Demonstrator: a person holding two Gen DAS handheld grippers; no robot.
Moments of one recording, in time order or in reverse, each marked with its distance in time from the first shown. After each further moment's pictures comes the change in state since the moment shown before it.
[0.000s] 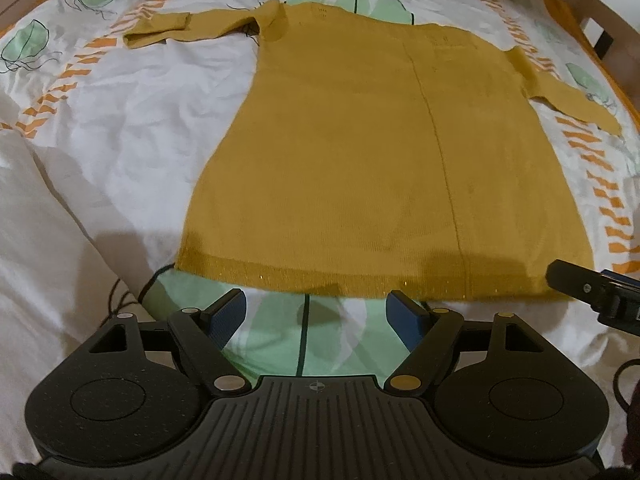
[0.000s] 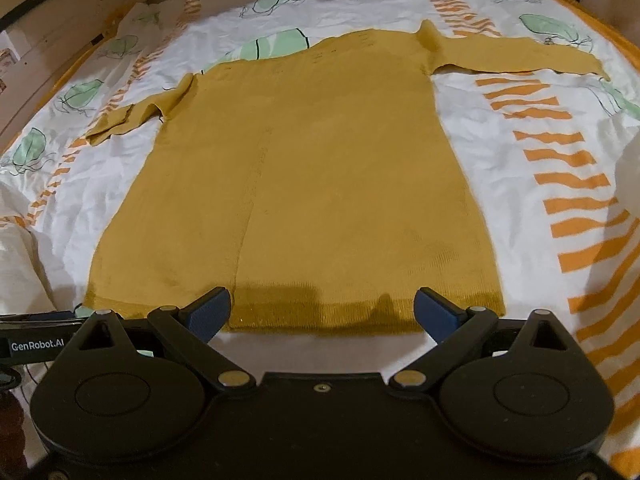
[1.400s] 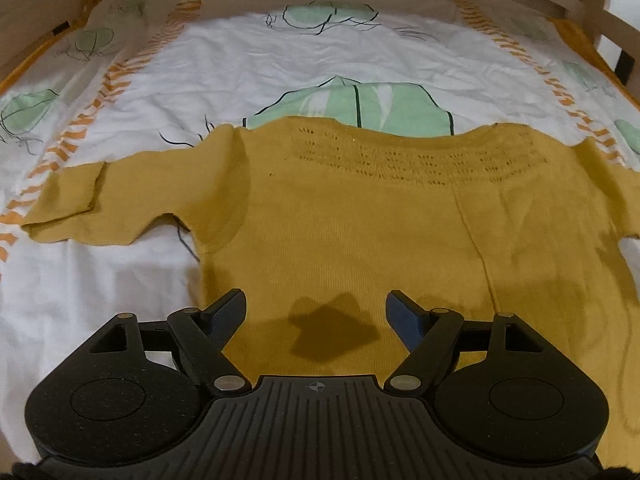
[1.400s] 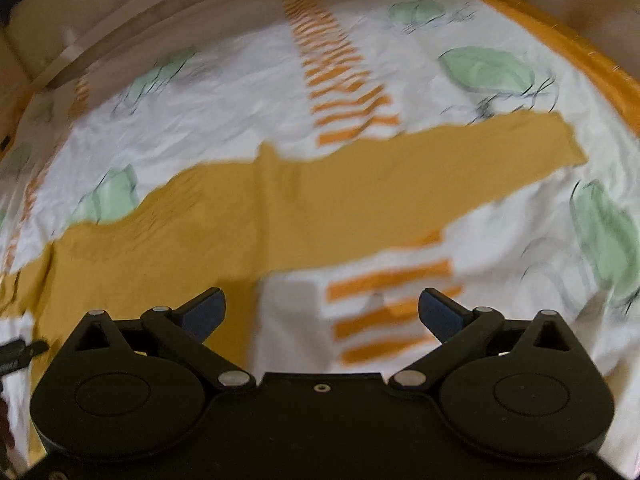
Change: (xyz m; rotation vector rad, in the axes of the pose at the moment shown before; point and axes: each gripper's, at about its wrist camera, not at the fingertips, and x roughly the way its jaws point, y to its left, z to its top) left arm 0.131 -0.019 0.208 0.123 -0.177 0.046; right arm 0.089 -0.187 0.224 0.185 -0.054 -0.099
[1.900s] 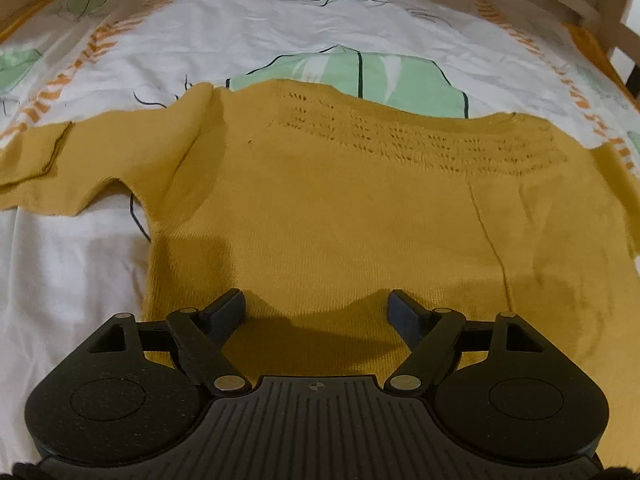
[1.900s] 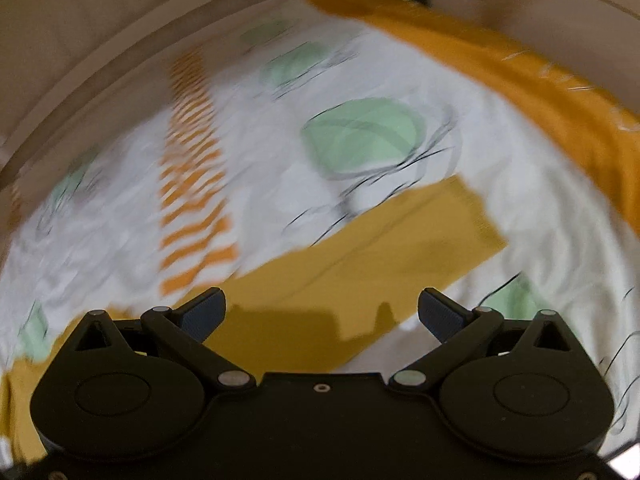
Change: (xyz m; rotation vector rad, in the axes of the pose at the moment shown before) left arm 0.046 -0.003 -0.005 -0.062 0.045 -0.039; right arm 0.037 -0.142 0.086 0.214 -0.123 -0.094
